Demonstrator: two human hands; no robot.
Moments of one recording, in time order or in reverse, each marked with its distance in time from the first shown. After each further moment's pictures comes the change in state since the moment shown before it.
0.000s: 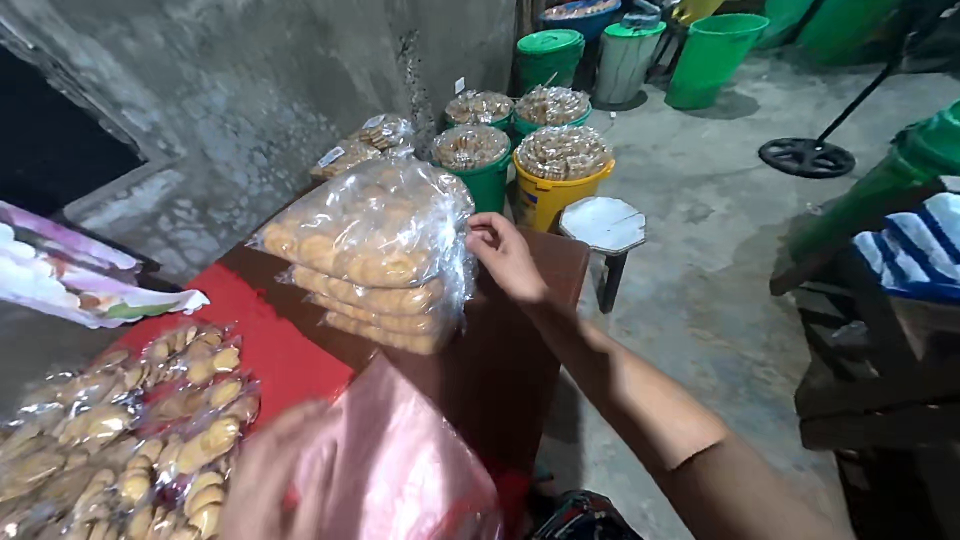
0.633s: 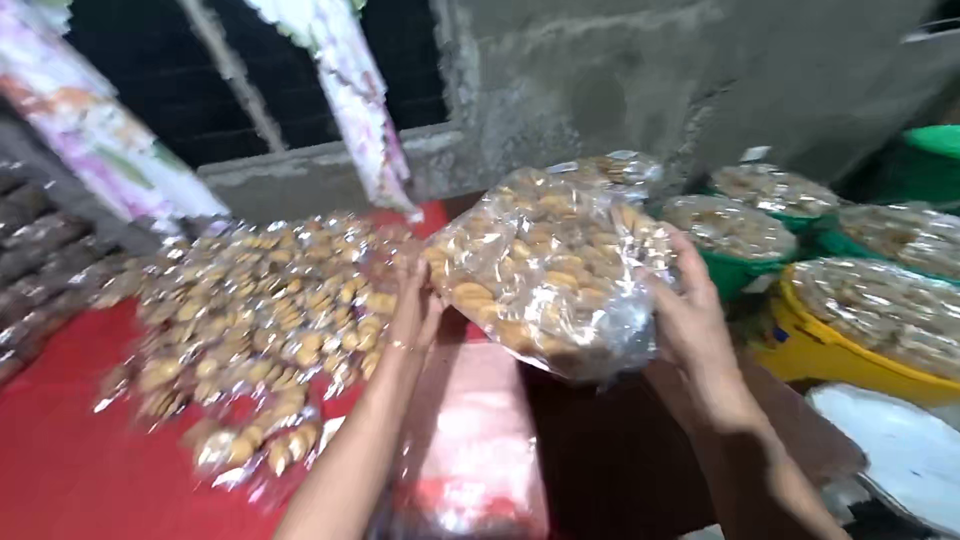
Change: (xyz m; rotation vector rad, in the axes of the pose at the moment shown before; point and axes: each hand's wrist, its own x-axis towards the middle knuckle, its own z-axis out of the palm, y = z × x) left_hand 0.048 -0.054 -0.003 -1.213 0.900 -0.617; right_hand 0.005 -0.057 0.061 0.168 -0.352 -0.214
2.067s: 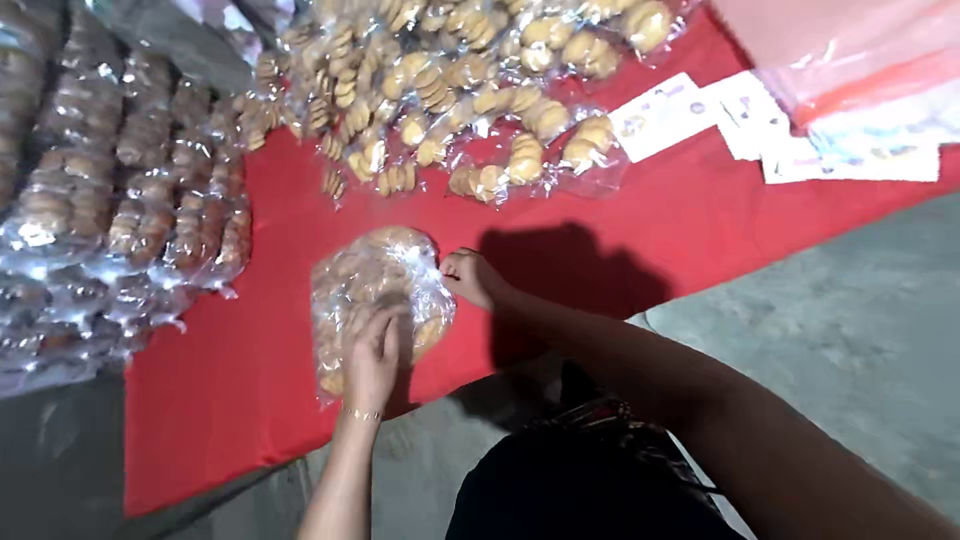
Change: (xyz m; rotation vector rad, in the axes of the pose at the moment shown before) left_hand -0.258 0.334 -0.543 1.852 -0.267 0.271; right_hand -0.482 -0.005 0.601 -0.016 -0.860 0.314
